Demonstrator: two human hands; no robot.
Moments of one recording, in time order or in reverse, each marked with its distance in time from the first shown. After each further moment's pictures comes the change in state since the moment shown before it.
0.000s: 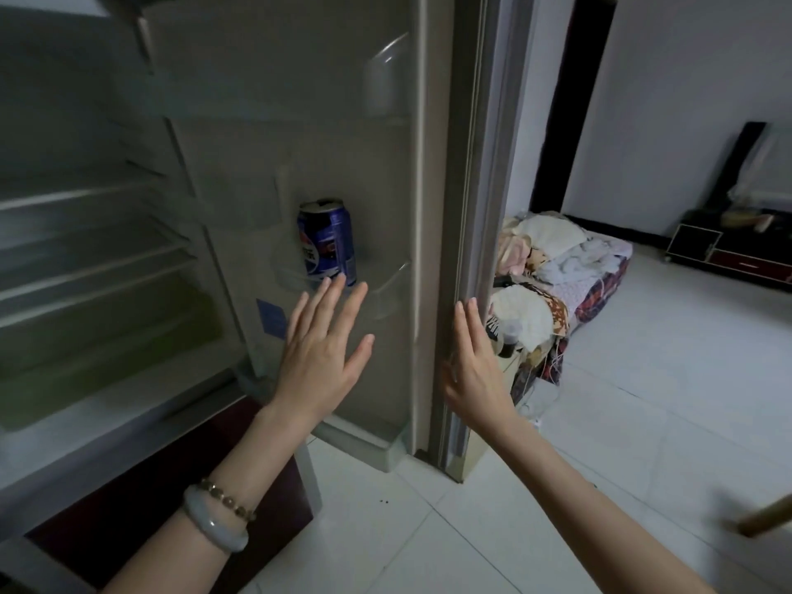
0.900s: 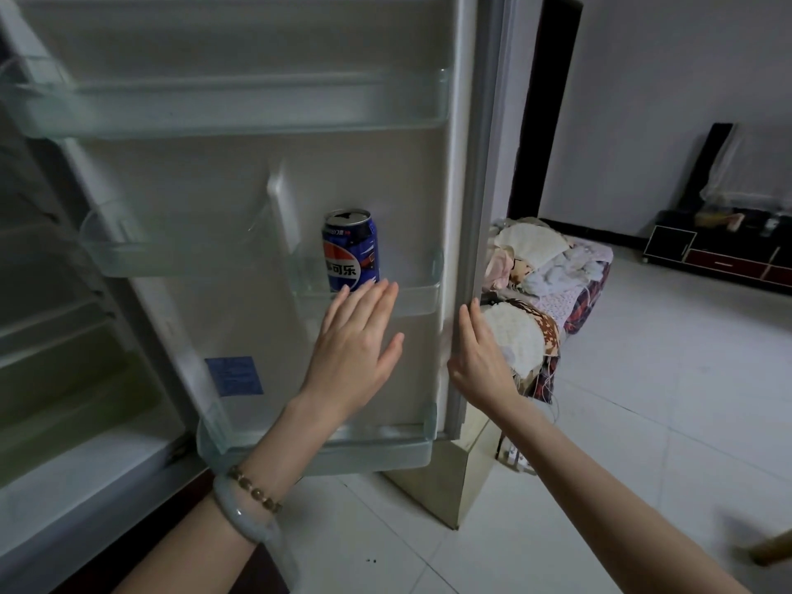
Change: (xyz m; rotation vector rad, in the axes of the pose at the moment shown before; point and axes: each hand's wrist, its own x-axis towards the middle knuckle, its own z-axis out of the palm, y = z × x) left_hand 0.157 -0.001 0.105 -0.026 0.034 0.182; right_hand 0.141 0.127 0.062 -0.109 -0.119 0.199
